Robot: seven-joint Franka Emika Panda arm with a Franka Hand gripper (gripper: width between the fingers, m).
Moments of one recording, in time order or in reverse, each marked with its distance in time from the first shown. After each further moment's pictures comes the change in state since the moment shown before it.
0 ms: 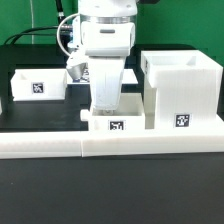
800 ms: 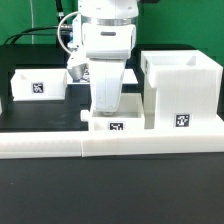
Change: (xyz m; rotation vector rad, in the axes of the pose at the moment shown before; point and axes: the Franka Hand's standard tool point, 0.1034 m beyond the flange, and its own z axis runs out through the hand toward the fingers) arm -0.003 -0.004 0.001 0.035 -0.008 0.003
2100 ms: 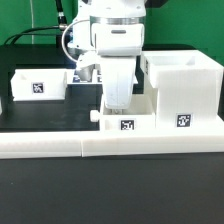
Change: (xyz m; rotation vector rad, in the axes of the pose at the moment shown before) arm 0.017 0.000 0.002 -0.070 0.008 -0.032
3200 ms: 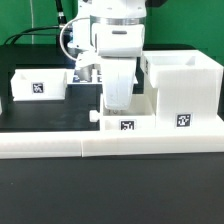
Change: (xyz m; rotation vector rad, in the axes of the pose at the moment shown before) arm -0.003 -0.001 0.000 0.012 -0.011 -0.016
